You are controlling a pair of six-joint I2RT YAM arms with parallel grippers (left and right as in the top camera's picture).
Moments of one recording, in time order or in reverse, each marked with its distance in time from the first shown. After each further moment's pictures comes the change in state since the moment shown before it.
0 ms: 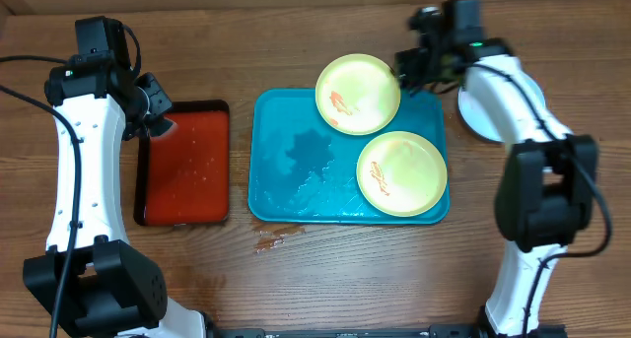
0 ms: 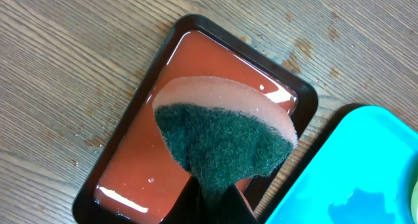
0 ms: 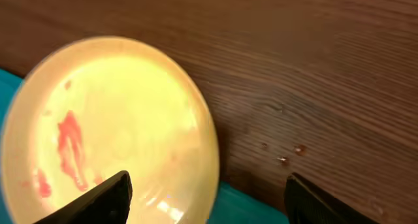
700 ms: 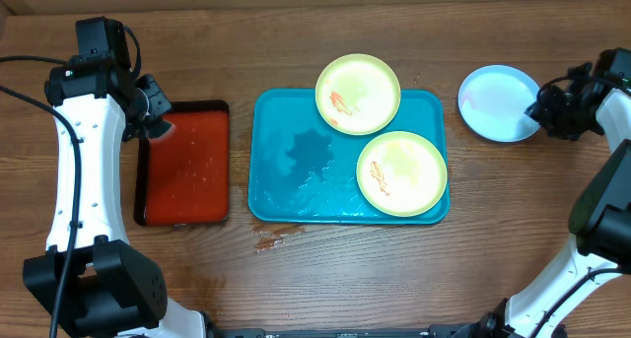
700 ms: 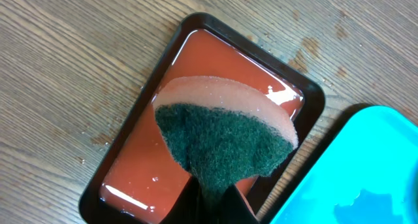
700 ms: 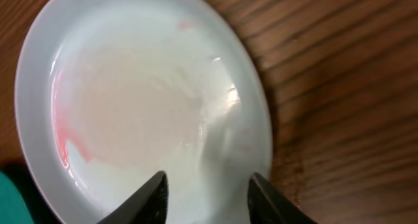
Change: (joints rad) left arm 0.000 0.000 0.000 -0.010 -0.017 0.000; right arm -0.592 -0.041 -0.174 -0.152 -0.096 0.307
